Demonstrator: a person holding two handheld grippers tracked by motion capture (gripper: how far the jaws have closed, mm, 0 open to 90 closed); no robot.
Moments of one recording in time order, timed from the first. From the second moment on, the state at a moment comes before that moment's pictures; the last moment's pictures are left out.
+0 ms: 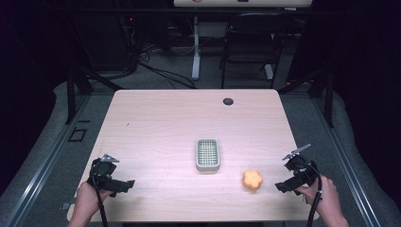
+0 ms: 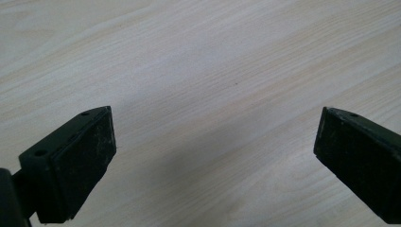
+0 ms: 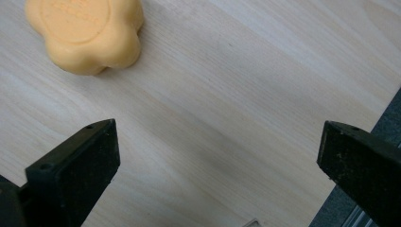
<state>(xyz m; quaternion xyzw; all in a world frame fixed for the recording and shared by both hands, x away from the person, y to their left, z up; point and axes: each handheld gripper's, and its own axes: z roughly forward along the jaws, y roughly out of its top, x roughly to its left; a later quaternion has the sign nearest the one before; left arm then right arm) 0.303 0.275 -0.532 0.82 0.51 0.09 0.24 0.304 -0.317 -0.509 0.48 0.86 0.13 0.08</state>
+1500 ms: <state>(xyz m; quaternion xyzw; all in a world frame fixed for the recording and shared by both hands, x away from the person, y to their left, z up) 0.303 0.276 -0.533 0.82 0.50 0.08 0.25 0.341 -0.229 -0.514 0.40 0.91 0.11 0.04</state>
